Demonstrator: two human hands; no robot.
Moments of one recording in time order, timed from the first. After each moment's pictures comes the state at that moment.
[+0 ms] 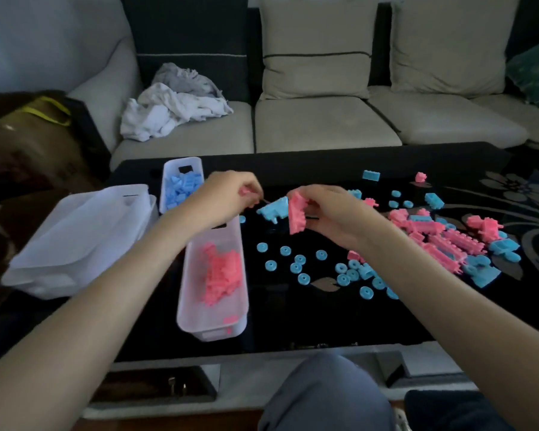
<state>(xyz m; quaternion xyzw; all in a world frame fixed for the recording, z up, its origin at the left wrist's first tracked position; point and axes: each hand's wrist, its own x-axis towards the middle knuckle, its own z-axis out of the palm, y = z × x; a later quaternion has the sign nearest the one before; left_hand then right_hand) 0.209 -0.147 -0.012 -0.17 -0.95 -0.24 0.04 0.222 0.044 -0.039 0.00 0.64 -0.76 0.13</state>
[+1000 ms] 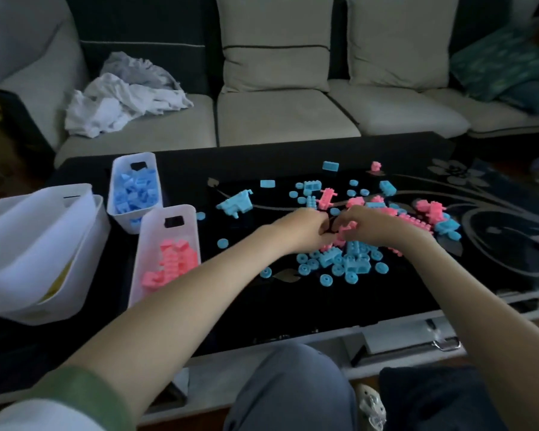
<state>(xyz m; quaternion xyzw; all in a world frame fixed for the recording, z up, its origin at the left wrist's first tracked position) 0.211 0.014 -0.073 -0.35 -0.91 -0.17 -0.13 0.224 0.190 -0.087 -0.05 0.98 -0.16 0.12</state>
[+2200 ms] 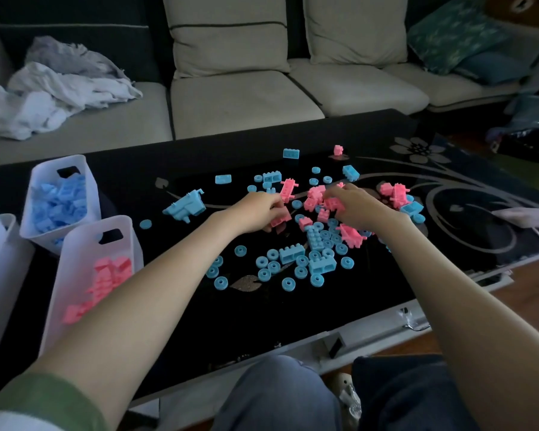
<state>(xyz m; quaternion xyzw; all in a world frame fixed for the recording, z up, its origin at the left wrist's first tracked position) 0.147 0.033 -0.101 -0.28 -0.91 -0.24 -0.17 0.196 0.252 -0.118 0.05 0.99 -0.14 0.04</state>
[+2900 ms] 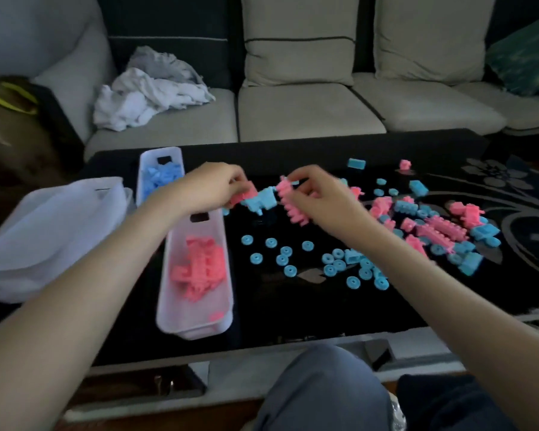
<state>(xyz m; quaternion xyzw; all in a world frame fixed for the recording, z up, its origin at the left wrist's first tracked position) 0.193 -0.141 -0.012 -0.15 -0.96 -0.21 -0.06 0.244 0.054 -0.039 -0.09 0.85 -0.51 -0.06</state>
